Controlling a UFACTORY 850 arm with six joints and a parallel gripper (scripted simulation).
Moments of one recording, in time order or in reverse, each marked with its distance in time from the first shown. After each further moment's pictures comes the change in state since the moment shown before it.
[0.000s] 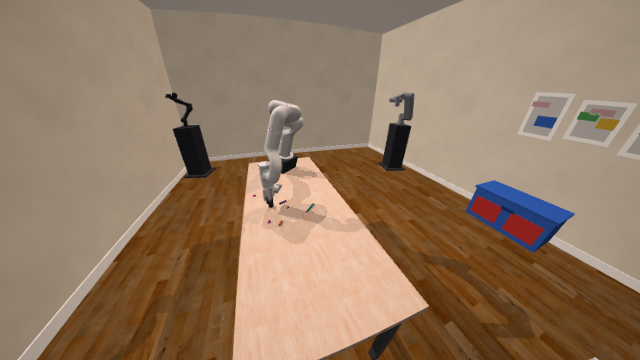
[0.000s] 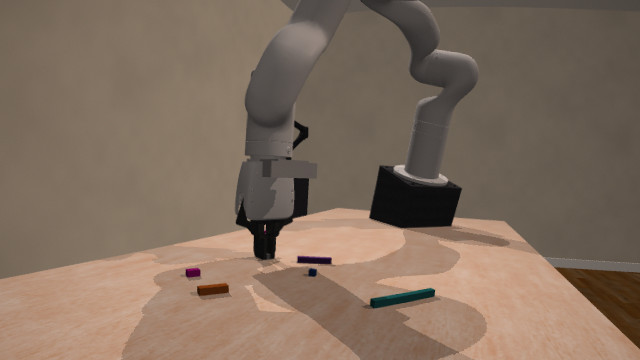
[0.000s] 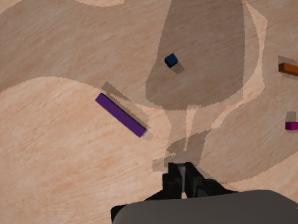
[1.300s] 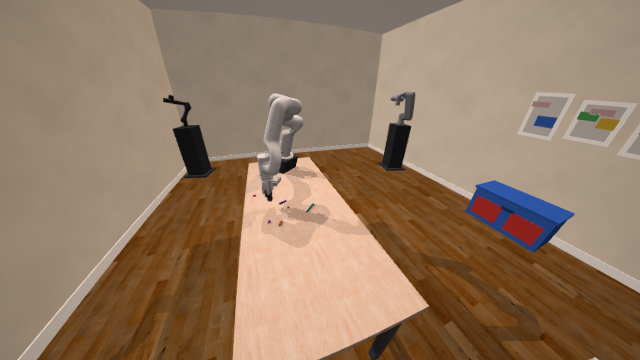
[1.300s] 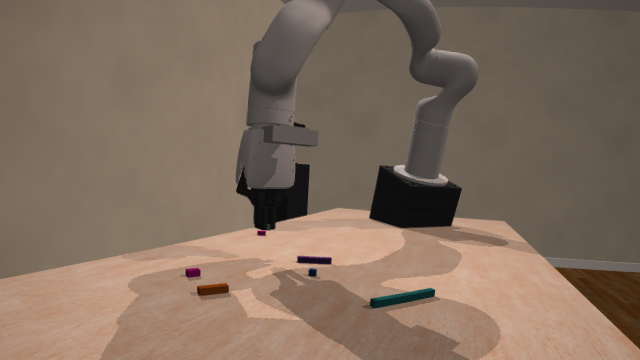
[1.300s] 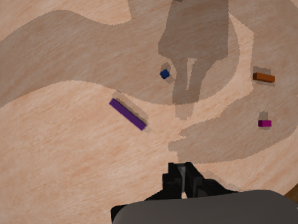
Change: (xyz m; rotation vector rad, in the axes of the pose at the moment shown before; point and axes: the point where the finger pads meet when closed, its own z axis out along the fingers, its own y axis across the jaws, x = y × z) arm 0.000 0.001 -0.054 -0.002 0.001 0.000
